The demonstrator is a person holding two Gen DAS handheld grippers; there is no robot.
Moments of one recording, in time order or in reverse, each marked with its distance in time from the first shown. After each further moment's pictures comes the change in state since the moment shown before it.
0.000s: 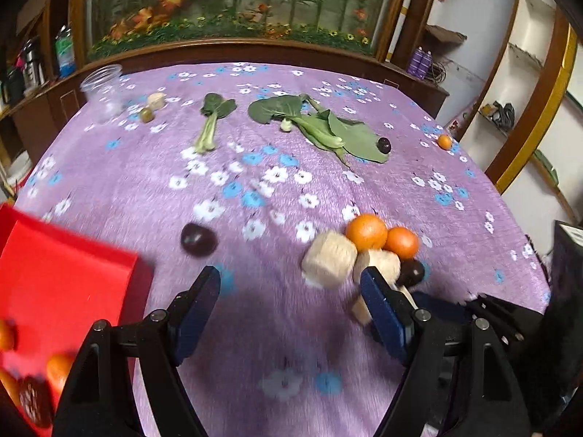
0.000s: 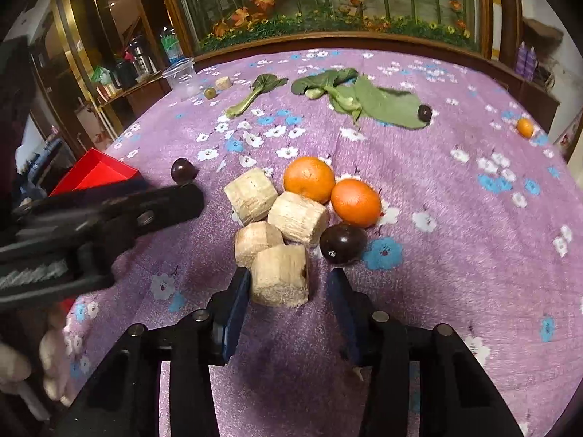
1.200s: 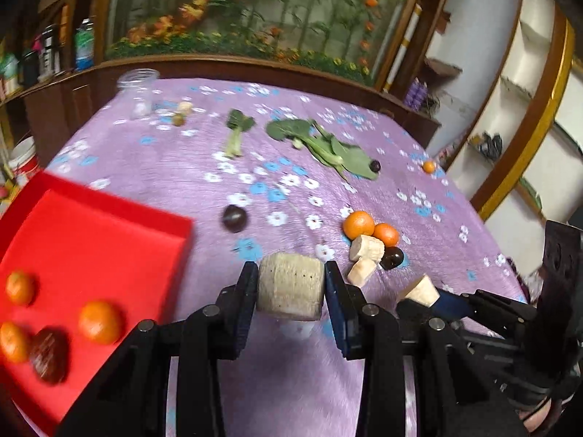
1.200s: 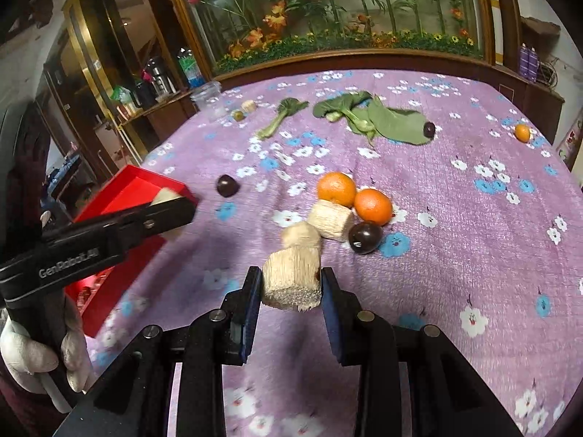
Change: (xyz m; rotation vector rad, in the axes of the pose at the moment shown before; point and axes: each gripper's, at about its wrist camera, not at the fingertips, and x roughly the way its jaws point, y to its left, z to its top) left arm -0.077 0.033 -0.040 -0.102 -0.114 -0.046; right arm -0.053 0.025 -0.011 0.003 -0.086 0.071
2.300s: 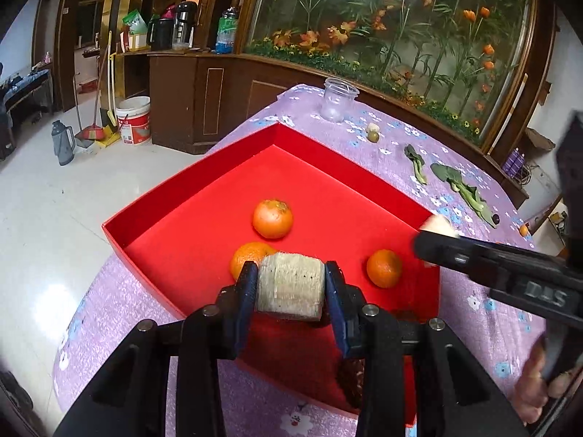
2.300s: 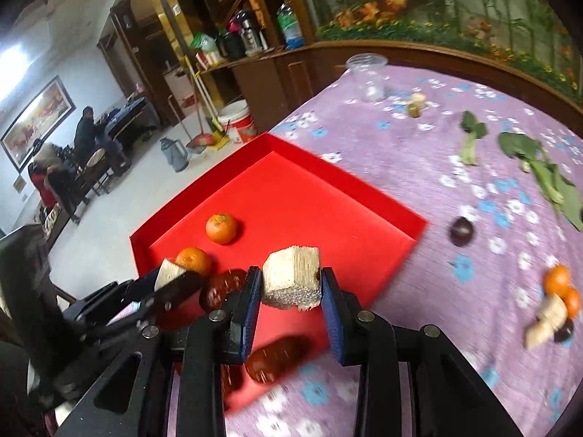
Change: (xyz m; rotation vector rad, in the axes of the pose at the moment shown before) left arm -0.096 0.166 -0.063 -0.274 -0.116 0.327; right arm 0.101 0.201 0.048 -0.222 0.168 0.227
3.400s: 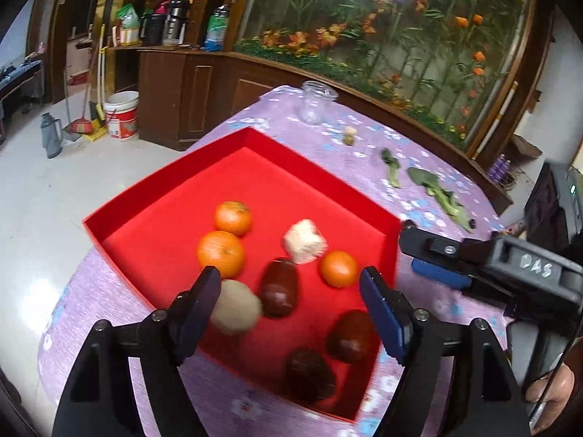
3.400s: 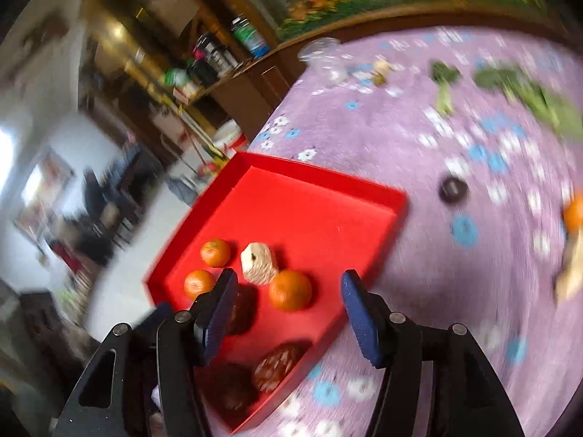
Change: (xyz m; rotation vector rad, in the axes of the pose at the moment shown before) left arm -0.022 -0.029 0.002 -0.027 0.011 -0.081; right arm -0.028 -0.068 -0.026 0.424 -0.042 0.212
